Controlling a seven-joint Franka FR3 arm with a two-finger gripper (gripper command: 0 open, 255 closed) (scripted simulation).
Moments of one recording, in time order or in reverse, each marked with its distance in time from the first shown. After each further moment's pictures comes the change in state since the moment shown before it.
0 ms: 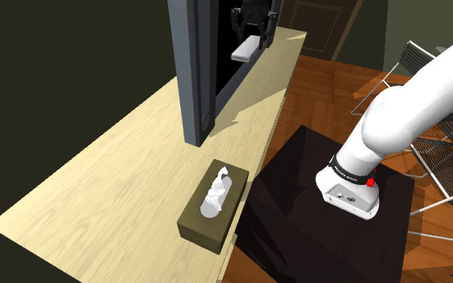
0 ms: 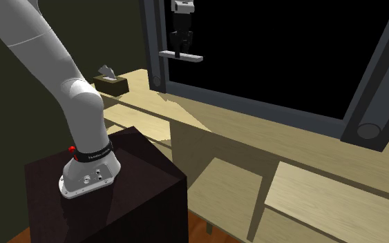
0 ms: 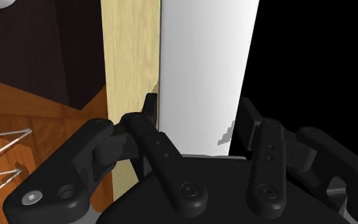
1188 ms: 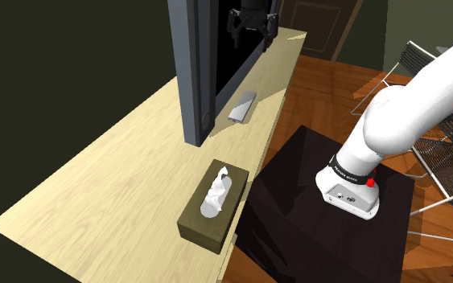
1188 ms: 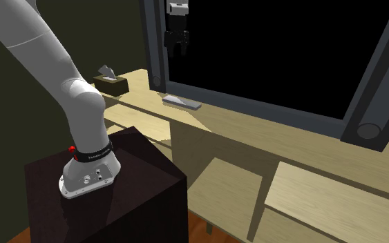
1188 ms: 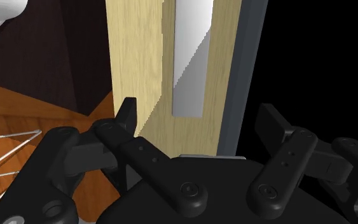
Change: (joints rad) arm 0.054 -0.017 -0.001 -0.032 -0.020 0.000 0.076
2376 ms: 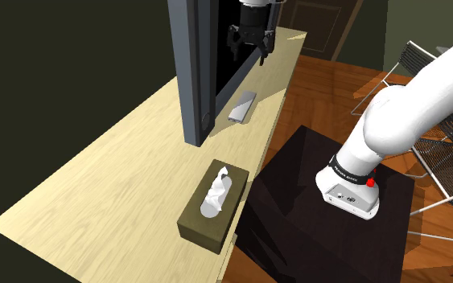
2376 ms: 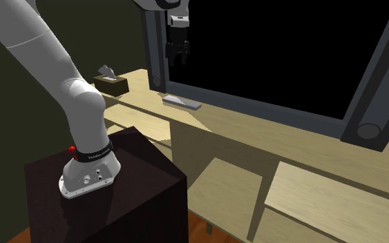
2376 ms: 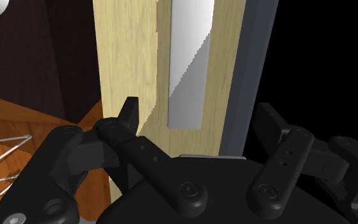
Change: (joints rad) arm 0.002 -0.003 -0.010 -0.114 0.009 0.124 -0.020
